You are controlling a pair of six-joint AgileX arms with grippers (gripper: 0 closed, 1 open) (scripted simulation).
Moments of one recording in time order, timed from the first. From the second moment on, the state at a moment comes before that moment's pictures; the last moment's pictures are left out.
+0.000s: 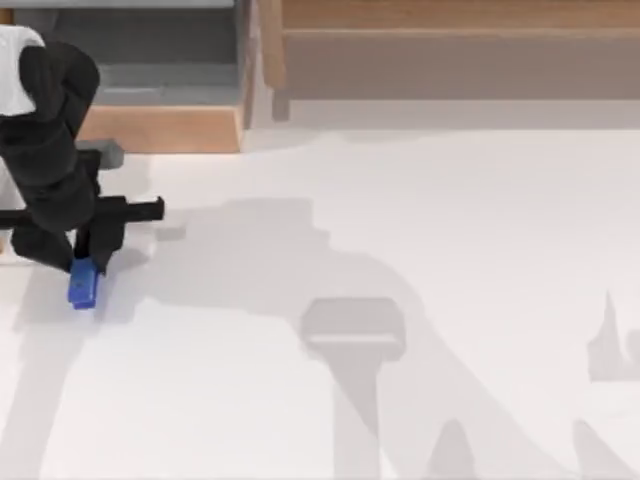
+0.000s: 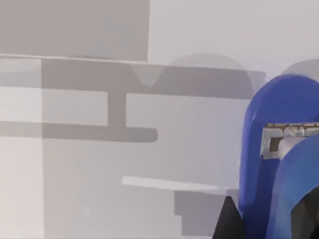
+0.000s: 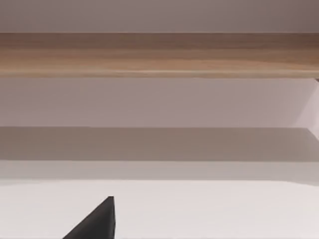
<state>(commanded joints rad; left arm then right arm) -0.11 2.10 1.43 -0.93 0.02 -0.15 0.00 0.00 0.00 0.00 0.00 0.00</state>
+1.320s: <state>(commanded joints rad) 0.15 2.18 2.09 -1.27 0.30 0.19 0.00 0.00 0.00 0.00 0.00 0.00</state>
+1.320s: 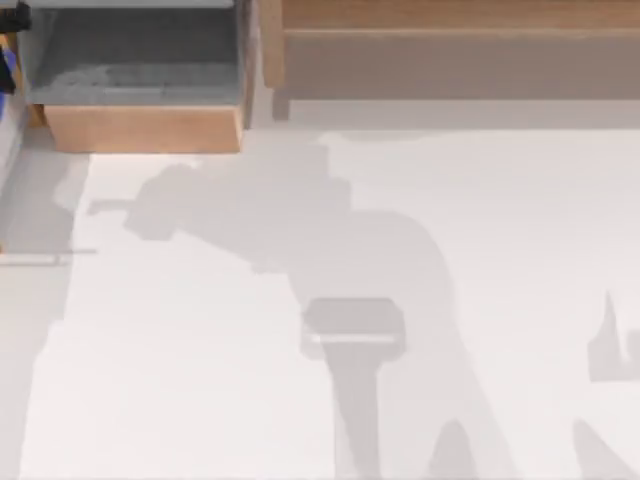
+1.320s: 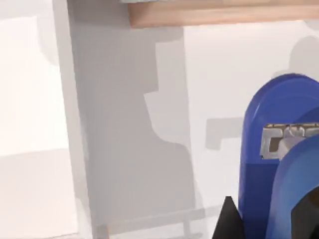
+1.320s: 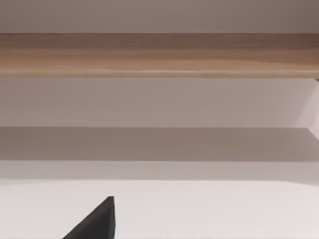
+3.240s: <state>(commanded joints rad) 0.34 2.61 2.41 -1.34 0.04 0.38 0.00 0.00 0.00 0.00 0.00 0.00</state>
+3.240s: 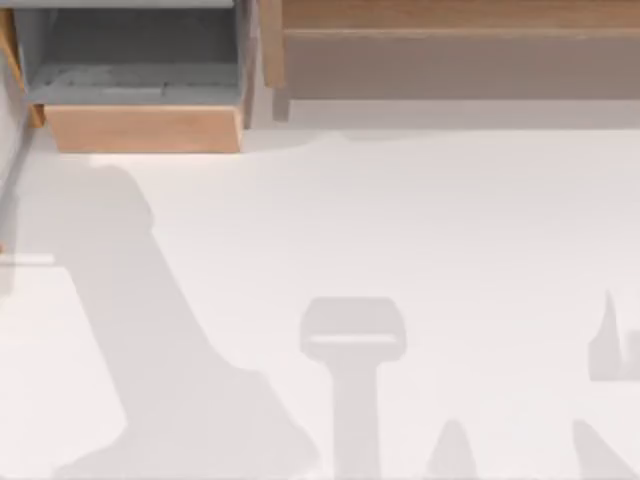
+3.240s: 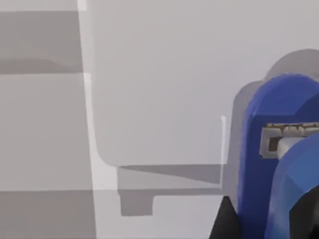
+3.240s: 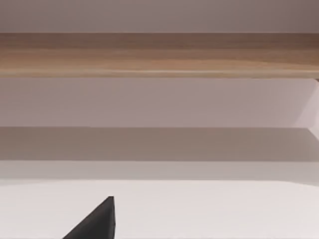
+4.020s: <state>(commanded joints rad) 0.34 2.61 2.41 -1.34 0.04 0.38 0.00 0.00 0.00 0.00 0.00 0.00</state>
